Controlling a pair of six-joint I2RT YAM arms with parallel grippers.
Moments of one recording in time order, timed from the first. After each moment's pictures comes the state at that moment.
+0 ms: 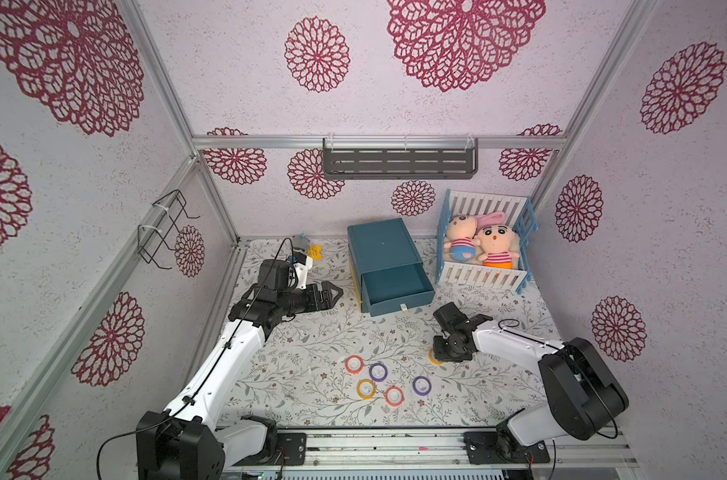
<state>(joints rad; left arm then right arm) -0.21 1.22 1.01 -0.49 0.49 -0.42 0.47 1.52 0.78 -0.64 0.04 0.48</state>
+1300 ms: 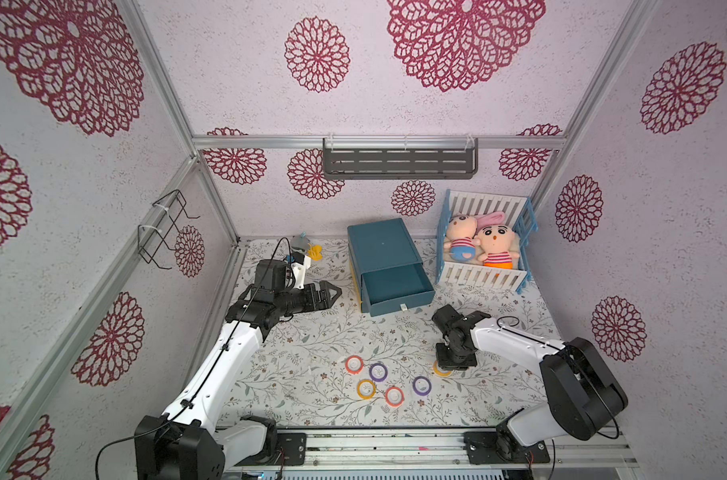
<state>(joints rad) -0.19 1.20 1.01 -0.49 0.52 -0.41 0.49 1.50 0.82 -0.86 0.03 0.50</state>
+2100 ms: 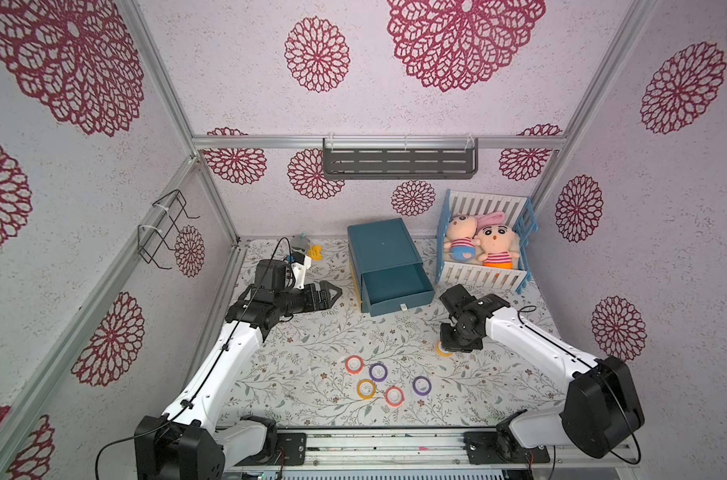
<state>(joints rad) -0.19 1.20 1.01 -0.49 0.53 -0.41 0.45 1.40 1.05 -1.05 0.04 0.50</state>
